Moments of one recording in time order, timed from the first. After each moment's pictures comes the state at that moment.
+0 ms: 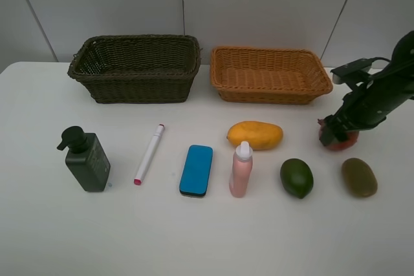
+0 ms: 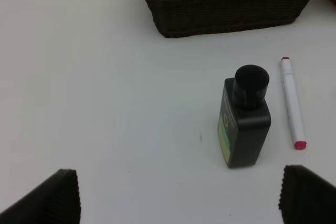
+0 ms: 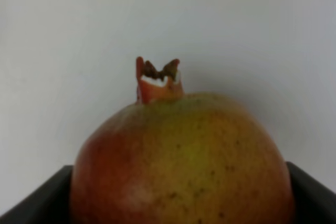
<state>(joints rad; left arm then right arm) 0.02 -0.01 -0.50 -0.08 1.05 0.12 0.00 1.80 -0.91 0.01 0.49 -0.46</state>
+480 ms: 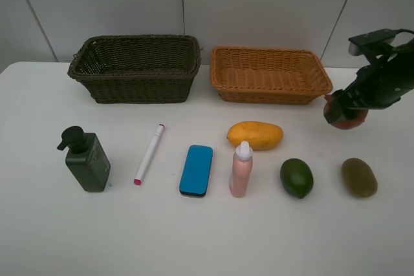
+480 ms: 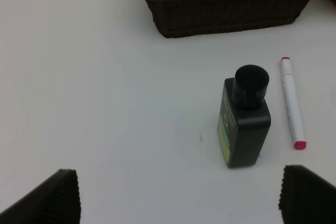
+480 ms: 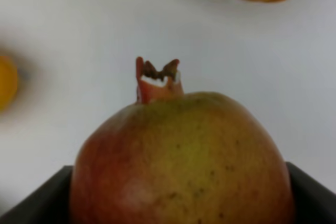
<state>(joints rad) 0.02 -0.01 -0.50 -0.08 1.05 0.12 0.00 1.62 -0.91 0.10 0.55 -0.46</state>
